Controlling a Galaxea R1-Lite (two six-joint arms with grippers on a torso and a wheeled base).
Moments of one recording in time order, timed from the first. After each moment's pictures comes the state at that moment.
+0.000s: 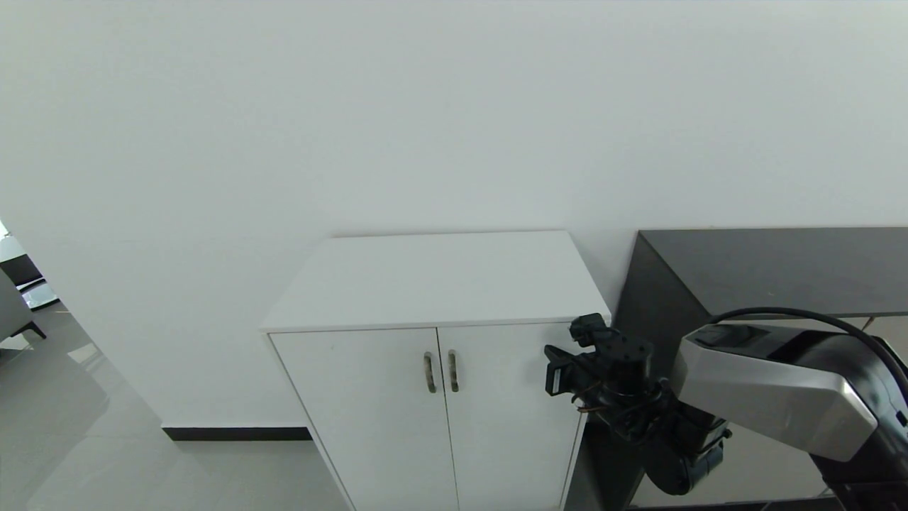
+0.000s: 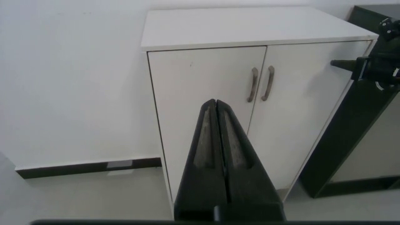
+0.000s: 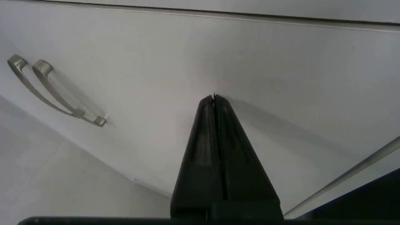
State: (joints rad) left arm 0.00 0.00 0.00 0.00 -0.06 0.00; right arm 0.54 2.49 -0.94 -1.40 -0.07 0.17
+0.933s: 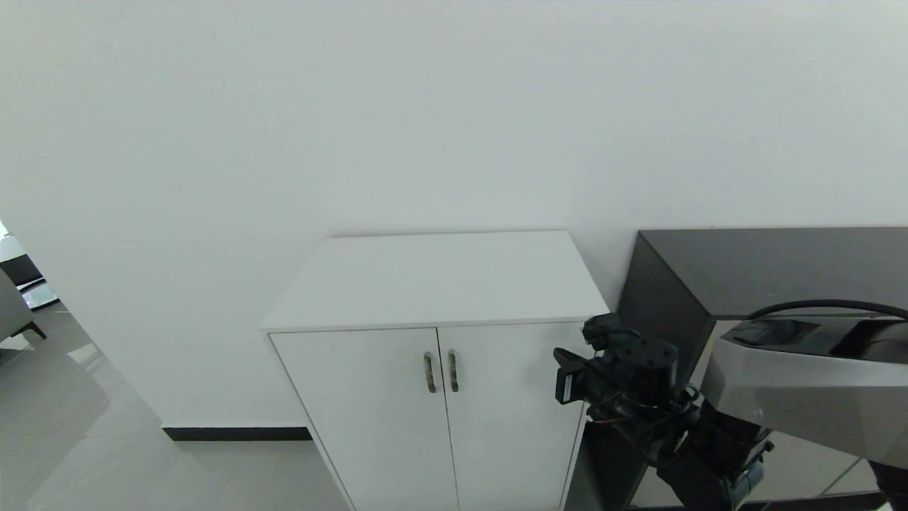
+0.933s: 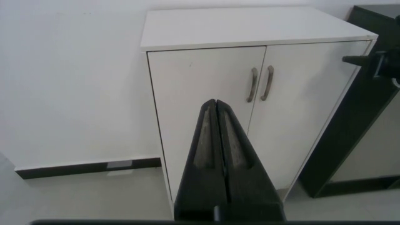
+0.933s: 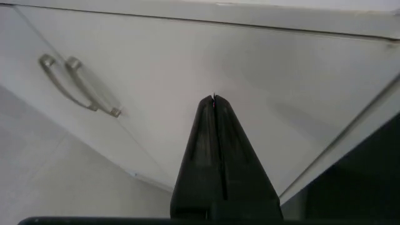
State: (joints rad) left arm 0.00 0.00 0.00 0.00 -0.06 0.00; right arm 0.59 2.34 -0.73 -1.44 -0.13 0.16
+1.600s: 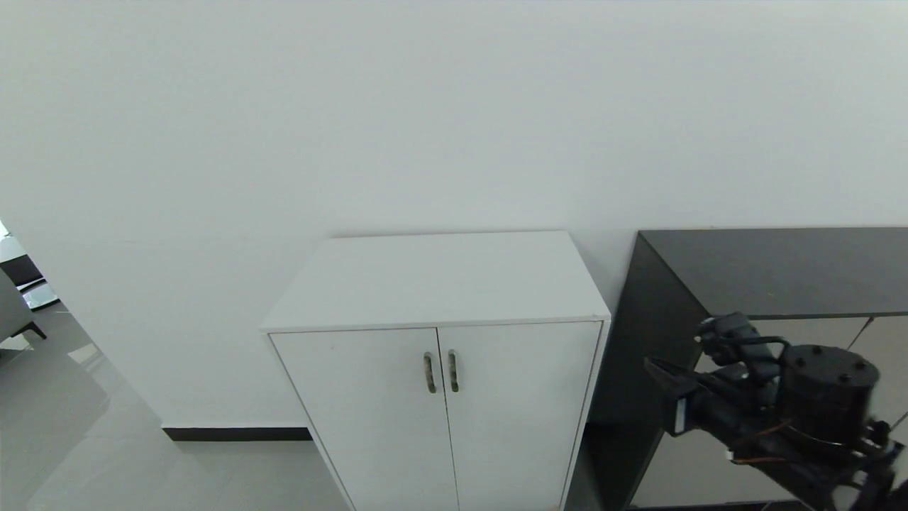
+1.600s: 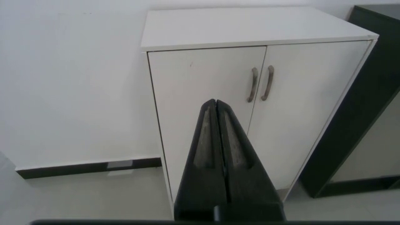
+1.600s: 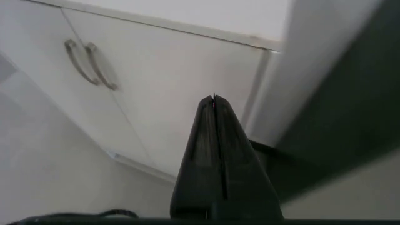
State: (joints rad) left arm 0.00 0.00 0.00 0.00 -0.06 0.00; right arm 0.48 1.83 -0.23 -1.39 -0.13 0.01
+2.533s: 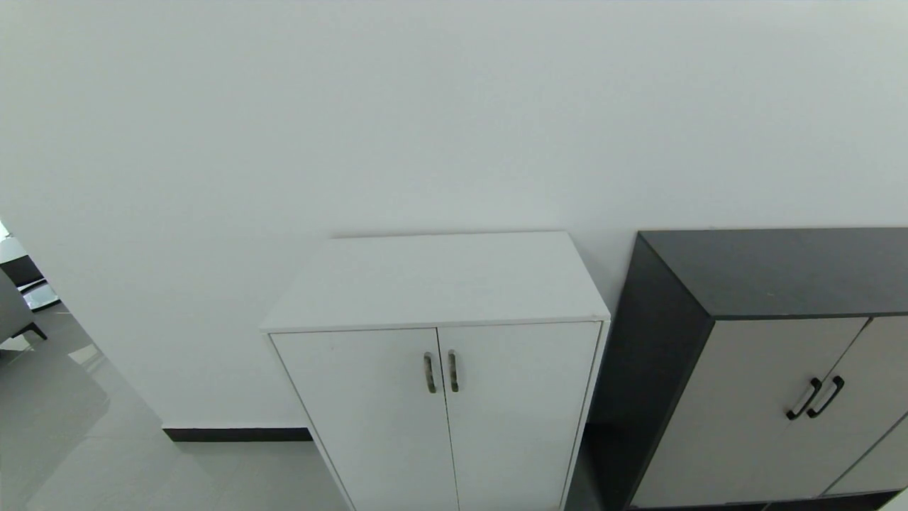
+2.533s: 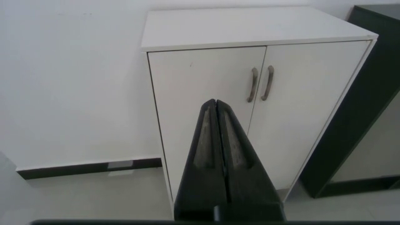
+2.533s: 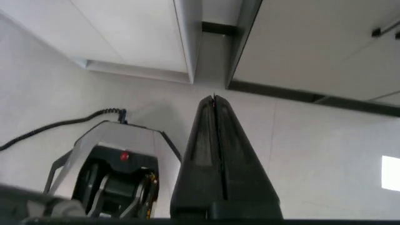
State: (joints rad) left arm 0.00 0.00 0.00 0.00 -0.06 0.00; right arm 0.16 0.92 0.00 -0.33 0.01 -0.02
